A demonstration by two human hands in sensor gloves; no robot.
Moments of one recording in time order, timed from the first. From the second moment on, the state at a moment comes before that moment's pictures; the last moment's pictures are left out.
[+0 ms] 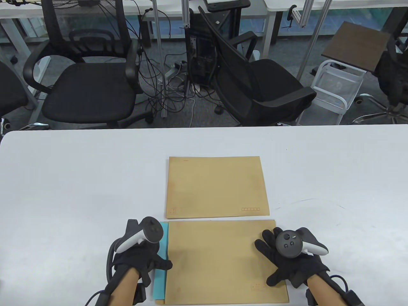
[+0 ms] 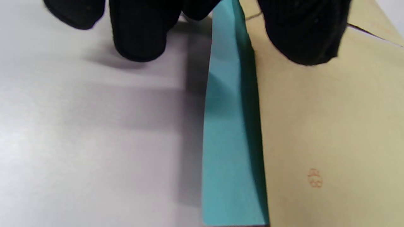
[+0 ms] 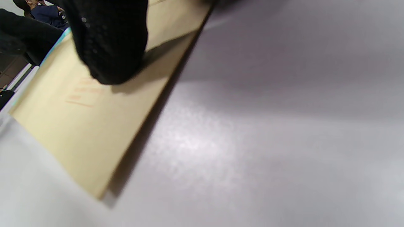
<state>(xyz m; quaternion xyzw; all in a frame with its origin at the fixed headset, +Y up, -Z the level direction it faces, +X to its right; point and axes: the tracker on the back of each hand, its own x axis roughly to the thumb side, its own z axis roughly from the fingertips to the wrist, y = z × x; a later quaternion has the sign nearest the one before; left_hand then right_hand) -0.194 -0.753 -0.258 -0.40 -0.04 0.12 0.91 0.226 -0.806 -0.248 0.26 0.37 0.87 0.18</state>
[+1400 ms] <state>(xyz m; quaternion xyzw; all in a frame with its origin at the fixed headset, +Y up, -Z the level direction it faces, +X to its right) -0.160 -0.762 -0.237 -0.32 0.02 0.02 0.95 0.225 -0.808 -0.248 0.26 0.38 0.87 0.18</state>
